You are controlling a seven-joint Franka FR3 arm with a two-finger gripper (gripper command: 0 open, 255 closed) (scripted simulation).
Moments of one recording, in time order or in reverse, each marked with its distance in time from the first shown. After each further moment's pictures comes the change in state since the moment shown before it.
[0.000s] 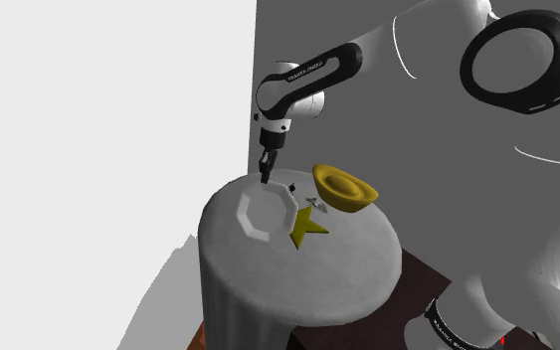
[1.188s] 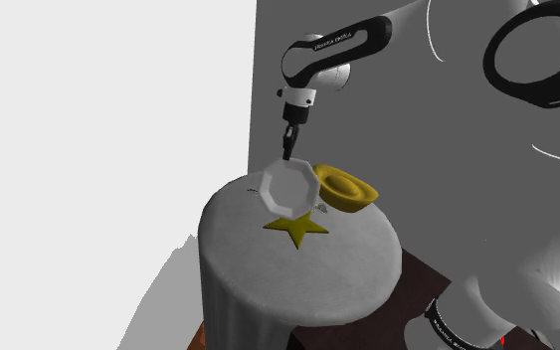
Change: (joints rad) arm -0.076 -0.093 -0.062 0.054 -0.025 -0.165 -0.099
